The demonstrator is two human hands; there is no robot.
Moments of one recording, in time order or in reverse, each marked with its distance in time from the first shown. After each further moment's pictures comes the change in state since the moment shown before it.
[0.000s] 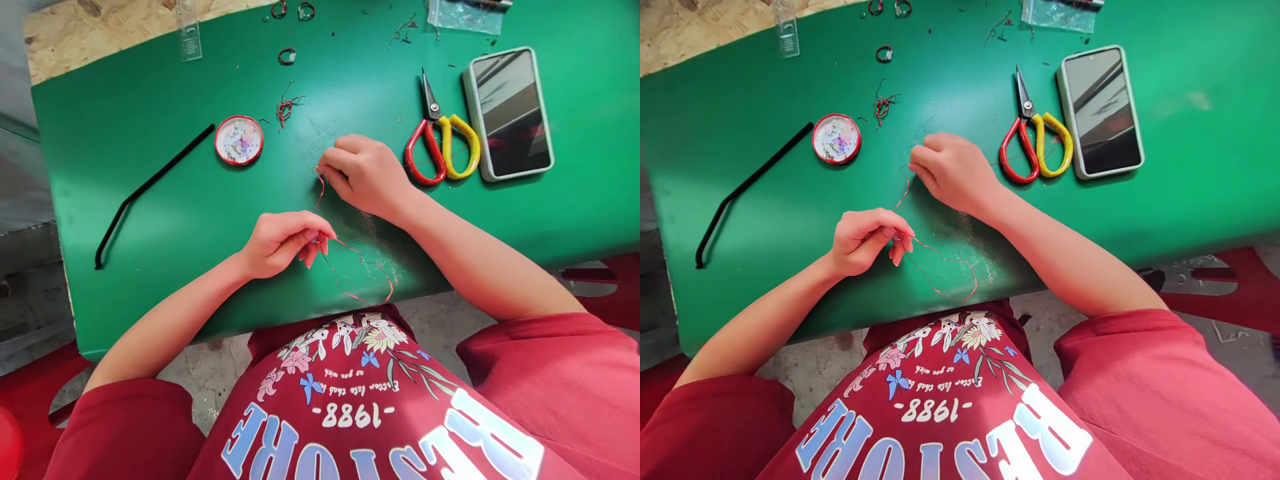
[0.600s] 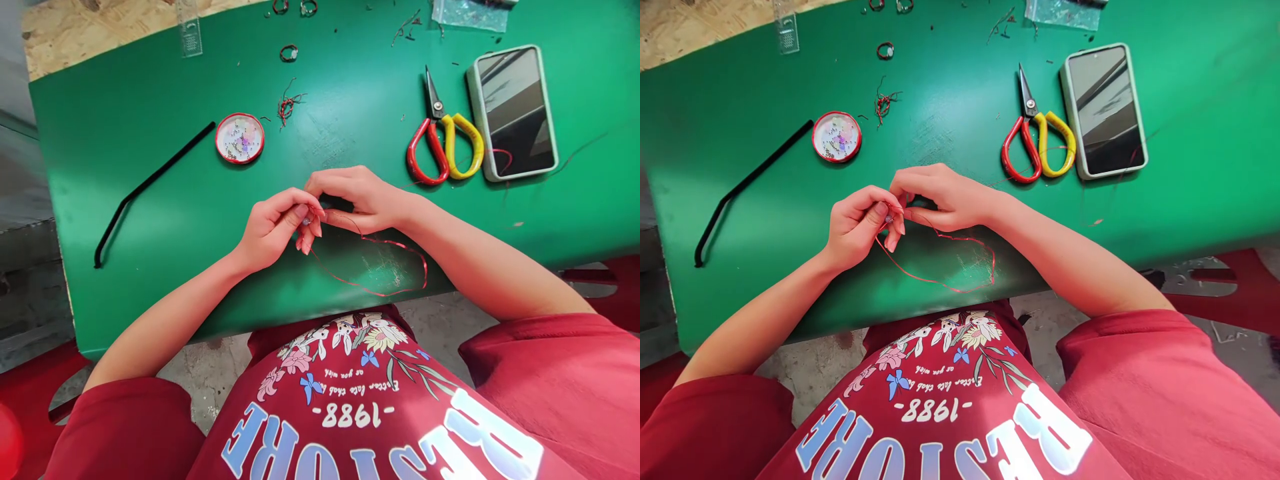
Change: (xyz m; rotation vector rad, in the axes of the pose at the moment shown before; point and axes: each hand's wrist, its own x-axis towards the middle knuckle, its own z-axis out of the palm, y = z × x) left_hand 0.003 0.002 0.001 -0.165 0.173 -0.156; right_hand 0.004 -0.021 -0.018 0.574 -0.241 -0.322
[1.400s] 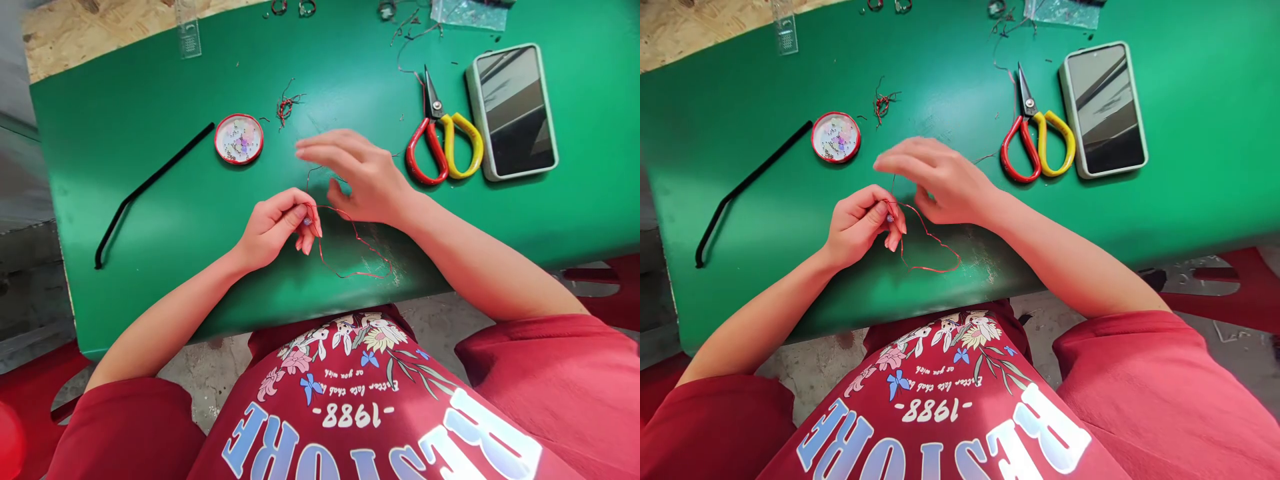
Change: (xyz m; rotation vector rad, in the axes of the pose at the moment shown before) left_hand 0.002 -0.003 -0.004 -0.072 -0.041 -0.087; right_hand -0.003 0.007 0.007 -0.411 0.254 0.139
